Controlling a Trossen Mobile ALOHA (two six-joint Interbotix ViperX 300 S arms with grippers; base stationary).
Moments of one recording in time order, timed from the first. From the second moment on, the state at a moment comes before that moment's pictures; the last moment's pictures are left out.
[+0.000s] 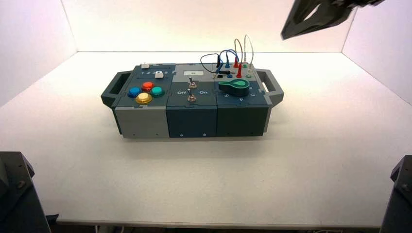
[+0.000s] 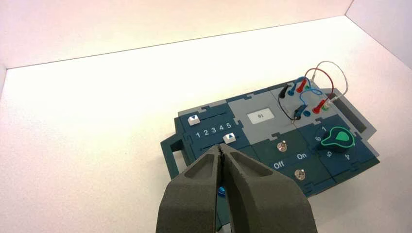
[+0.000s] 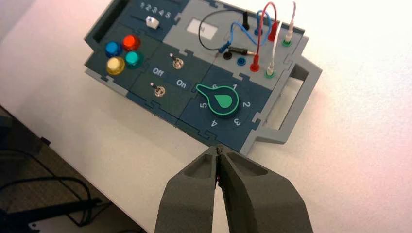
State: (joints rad) left arm -0.28 -0.98 1.18 -0.21 0.36 0.18; right arm 0.62 -0.64 1.03 0.13 0.51 0.05
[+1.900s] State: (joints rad) left arm -0.29 -0.99 1.18 -0.21 0.35 0.18; right arm 0.69 0.11 0.60 0.14 0.47 0.05
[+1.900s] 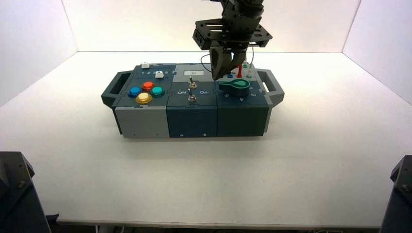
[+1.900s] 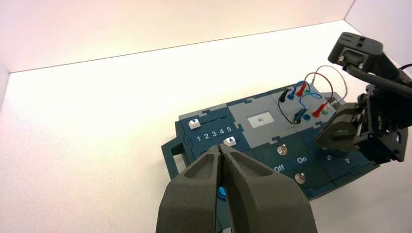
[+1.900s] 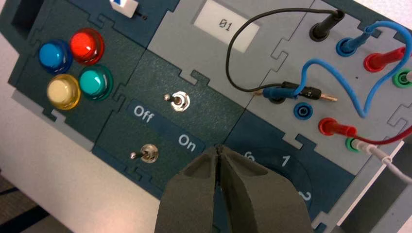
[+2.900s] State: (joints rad) left arm -0.29 -0.99 1.18 -0.21 0.35 0.18; right arm 0.67 0.18 0.57 0.14 0.47 0.05
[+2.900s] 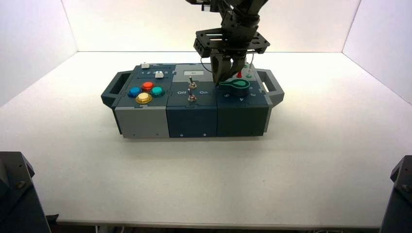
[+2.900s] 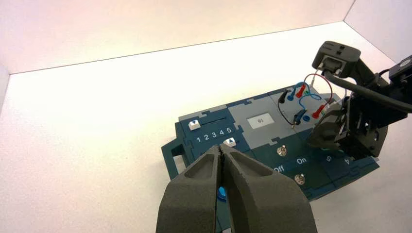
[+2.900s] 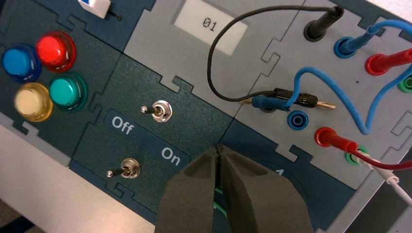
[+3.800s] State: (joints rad) left arm -0.29 -0.99 1.18 -0.21 0.35 0.18; right arm 0.66 0.19 0.57 0.14 0.49 0.05
